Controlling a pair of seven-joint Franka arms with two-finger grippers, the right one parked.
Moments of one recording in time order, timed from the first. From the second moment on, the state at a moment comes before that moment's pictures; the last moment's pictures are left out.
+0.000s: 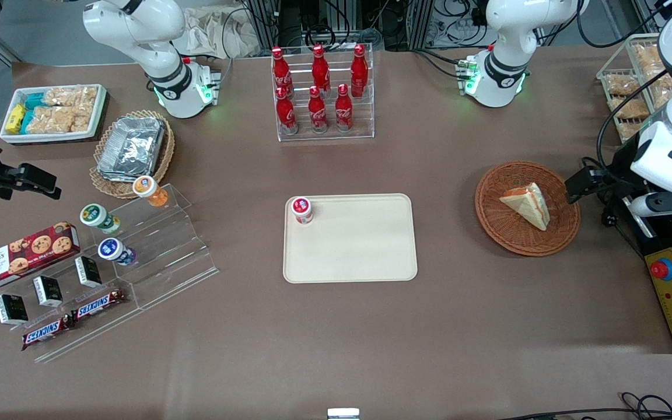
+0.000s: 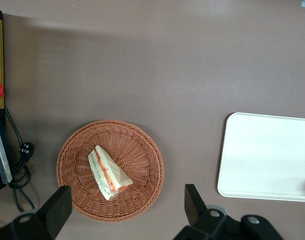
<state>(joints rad) 0.17 0.04 -0.26 -1.62 -0.03 1.71 -0.20</state>
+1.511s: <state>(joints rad) 0.16 0.06 -0.28 -1.62 -0.03 1.67 -0.26</state>
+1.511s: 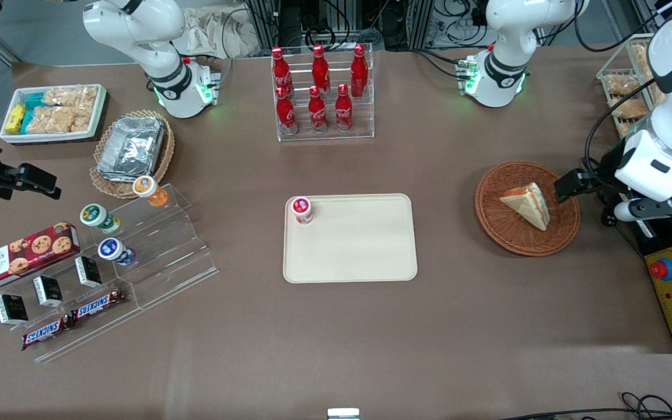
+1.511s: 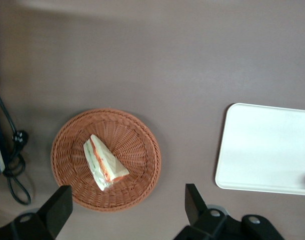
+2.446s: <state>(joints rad) 0.17 -0.09 -0.27 -1.96 -0.02 1.78 -0.37</state>
